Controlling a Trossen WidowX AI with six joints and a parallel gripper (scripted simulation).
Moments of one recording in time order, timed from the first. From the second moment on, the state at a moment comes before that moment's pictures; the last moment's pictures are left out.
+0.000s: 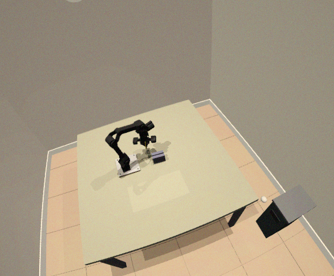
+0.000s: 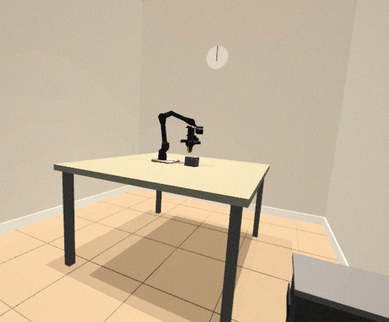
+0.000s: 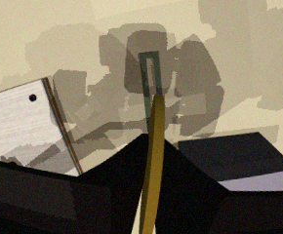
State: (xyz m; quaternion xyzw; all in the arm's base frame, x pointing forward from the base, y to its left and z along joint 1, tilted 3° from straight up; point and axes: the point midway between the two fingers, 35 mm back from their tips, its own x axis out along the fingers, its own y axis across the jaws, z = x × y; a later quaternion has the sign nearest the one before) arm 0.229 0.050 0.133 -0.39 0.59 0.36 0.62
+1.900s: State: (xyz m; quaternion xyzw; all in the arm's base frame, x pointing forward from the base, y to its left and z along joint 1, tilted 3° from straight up) arm 0.243 0.025 0.135 0.08 0.68 -0.09 0.72
